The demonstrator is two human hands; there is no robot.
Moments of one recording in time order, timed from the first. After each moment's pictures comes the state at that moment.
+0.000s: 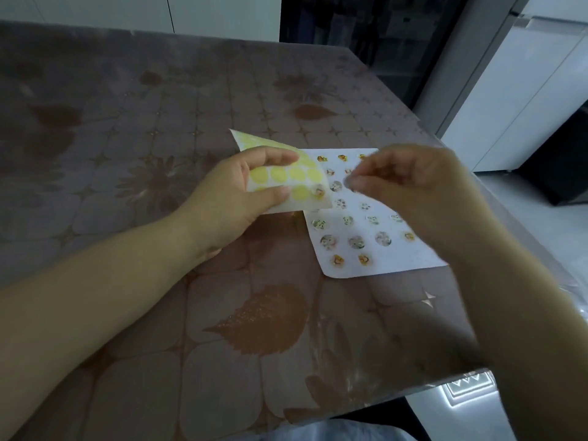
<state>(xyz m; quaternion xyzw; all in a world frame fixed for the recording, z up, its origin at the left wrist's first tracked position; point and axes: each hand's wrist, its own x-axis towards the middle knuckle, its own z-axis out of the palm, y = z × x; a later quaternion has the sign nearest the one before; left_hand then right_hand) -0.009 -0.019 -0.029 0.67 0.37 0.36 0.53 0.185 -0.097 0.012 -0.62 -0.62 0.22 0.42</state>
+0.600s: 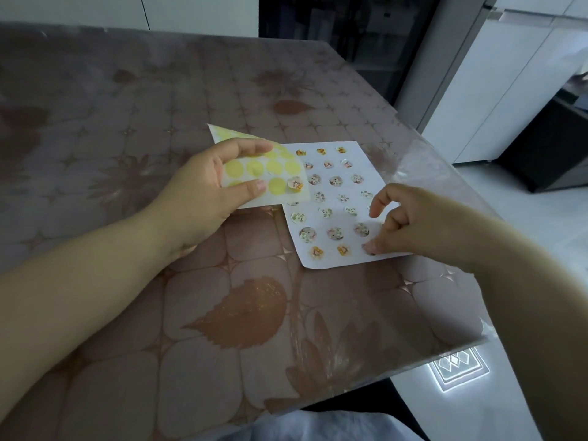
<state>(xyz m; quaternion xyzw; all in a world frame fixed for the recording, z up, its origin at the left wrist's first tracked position) -0.011 -0.017 -0.030 0.69 0.34 0.37 0.53 0.226 -0.118 0.003 -0.74 -0.56 0.34 0.15</state>
